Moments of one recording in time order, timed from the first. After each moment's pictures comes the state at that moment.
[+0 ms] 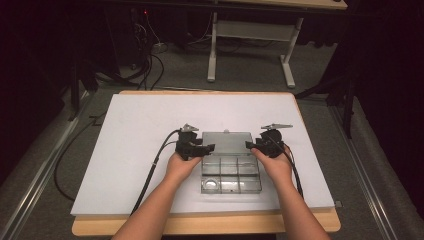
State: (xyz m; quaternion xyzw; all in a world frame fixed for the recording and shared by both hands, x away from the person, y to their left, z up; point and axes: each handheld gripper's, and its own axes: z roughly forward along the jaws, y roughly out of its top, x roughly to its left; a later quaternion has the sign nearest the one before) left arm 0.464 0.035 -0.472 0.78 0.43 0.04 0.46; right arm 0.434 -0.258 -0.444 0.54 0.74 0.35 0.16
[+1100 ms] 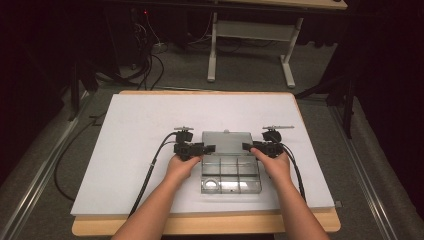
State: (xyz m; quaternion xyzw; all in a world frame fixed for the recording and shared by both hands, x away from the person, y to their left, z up) left arm 0.472 0.045 -0.488 0.74 0.46 -0.07 0.49; right arm 0.445 -0.266 -0.463 0.57 0.72 0.39 0.08
